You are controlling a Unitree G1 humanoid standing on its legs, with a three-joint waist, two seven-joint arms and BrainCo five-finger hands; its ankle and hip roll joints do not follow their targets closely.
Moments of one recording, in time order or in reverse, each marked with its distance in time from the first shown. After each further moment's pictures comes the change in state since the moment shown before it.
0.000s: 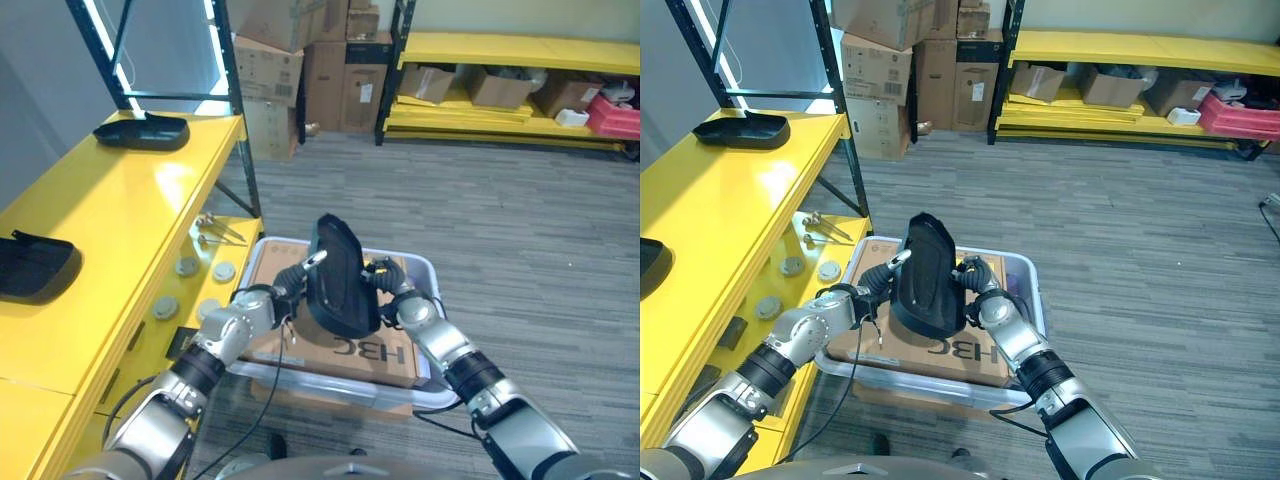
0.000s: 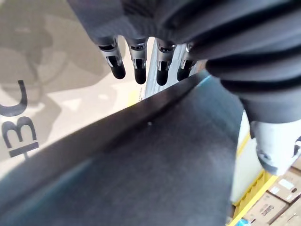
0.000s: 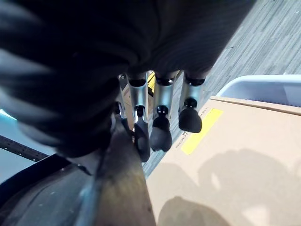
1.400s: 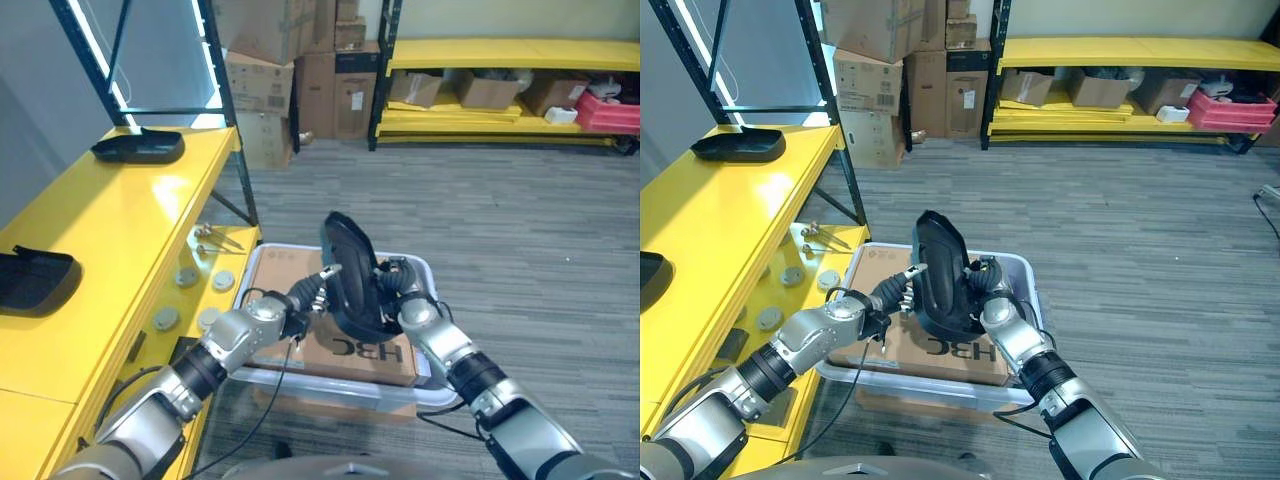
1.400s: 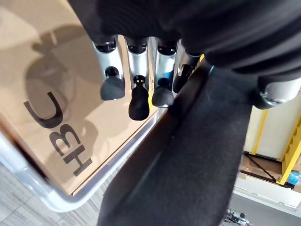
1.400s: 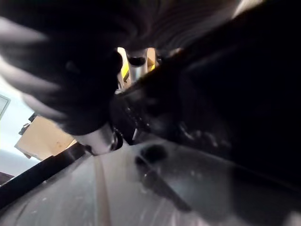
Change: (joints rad) left arm -0.031 0.056 -0.193 -0.113 0.100 0.040 0.053; right arm 0.000 0.000 0.029 -0.001 0.184 0.022 -0.228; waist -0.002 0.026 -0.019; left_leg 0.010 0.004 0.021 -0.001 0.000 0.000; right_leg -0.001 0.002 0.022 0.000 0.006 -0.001
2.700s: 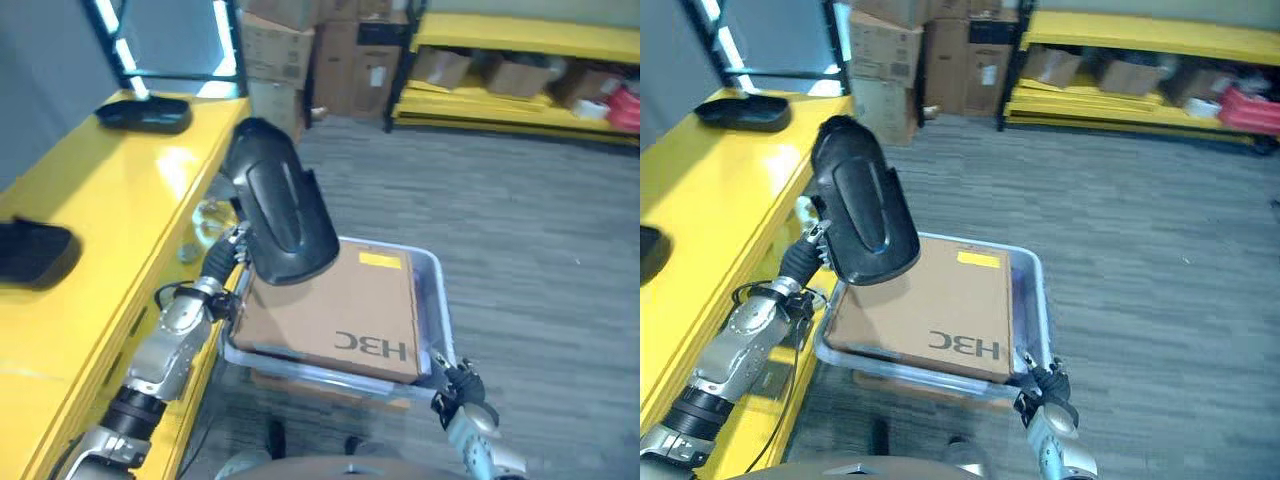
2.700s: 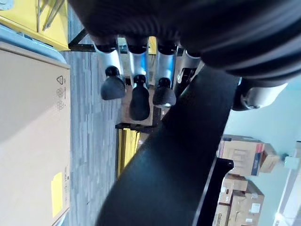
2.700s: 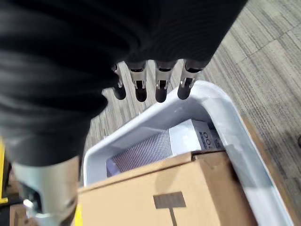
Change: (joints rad) left arm 0.311 0.142 0.433 -0.245 0.177 -0.398 -0.041; right arm 0.579 0.113 -0.463 -0.033 0.338 -0.223 0.053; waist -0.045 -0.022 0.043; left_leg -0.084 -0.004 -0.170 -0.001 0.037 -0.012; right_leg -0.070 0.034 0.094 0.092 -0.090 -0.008
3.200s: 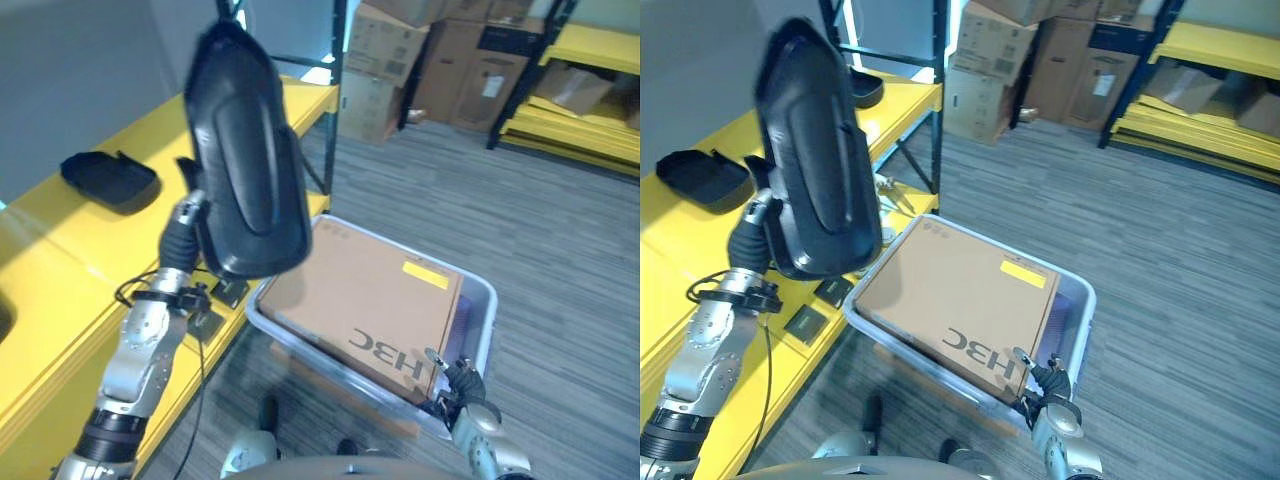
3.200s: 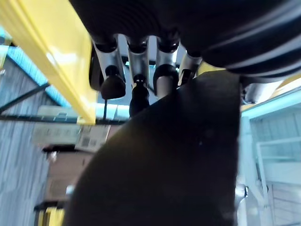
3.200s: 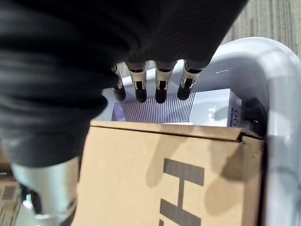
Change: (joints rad) left arm 0.100 0.001 0.201 -0.200 -0.003 -0.218 0.035; right arm -0.017 -0.047 0.037 0.038 -0.053 -0.012 0.063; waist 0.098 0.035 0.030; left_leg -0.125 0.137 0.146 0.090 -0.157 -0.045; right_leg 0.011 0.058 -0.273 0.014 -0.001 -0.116
